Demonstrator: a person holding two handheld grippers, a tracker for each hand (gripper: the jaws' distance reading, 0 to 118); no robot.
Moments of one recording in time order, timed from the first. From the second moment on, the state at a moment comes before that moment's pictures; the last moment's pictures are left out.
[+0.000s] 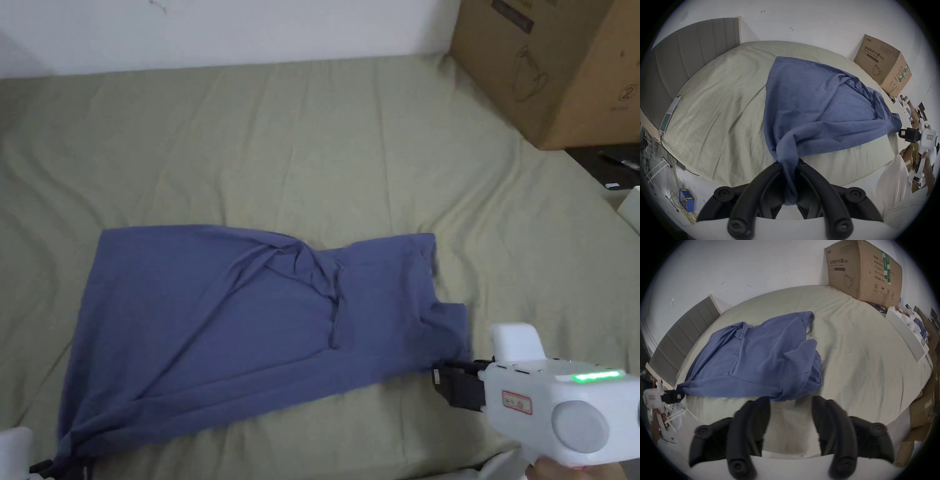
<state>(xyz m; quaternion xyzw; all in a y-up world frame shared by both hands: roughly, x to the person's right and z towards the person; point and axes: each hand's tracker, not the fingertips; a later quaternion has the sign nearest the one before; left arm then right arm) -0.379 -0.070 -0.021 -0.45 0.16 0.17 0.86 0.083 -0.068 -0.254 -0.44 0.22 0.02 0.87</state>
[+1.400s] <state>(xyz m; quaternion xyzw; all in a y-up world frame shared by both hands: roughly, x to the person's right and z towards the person) -0.472 0.217 -0.230 -0.20 0.19 0.11 0.96 0.028 0.214 -0.451 -0.18 0.32 -0.12 0.92</state>
